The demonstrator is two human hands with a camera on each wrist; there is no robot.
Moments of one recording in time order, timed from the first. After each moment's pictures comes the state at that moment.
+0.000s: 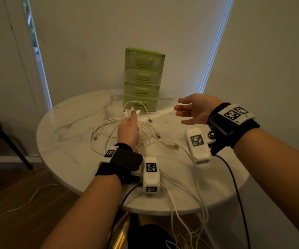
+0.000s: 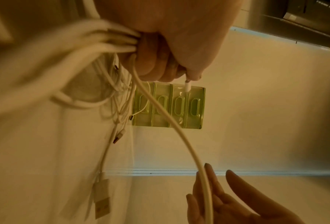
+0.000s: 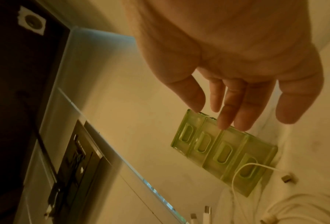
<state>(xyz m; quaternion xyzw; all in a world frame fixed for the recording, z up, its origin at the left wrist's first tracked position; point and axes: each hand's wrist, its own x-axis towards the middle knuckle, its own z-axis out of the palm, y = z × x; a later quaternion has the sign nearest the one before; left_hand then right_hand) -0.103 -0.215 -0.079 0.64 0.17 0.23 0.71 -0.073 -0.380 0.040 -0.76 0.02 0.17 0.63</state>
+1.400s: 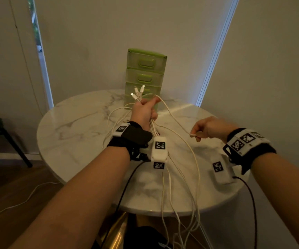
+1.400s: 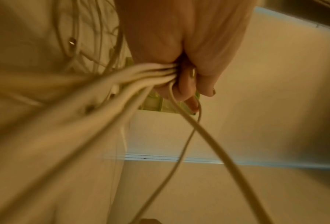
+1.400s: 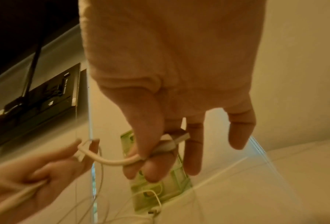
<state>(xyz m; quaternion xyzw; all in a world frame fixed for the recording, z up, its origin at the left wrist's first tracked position) -0.072 -0.235 -0.032 0.43 0.03 0.16 0.89 -0.053 -0.444 -0.002 -0.95 -0.18 0.10 0.23</state>
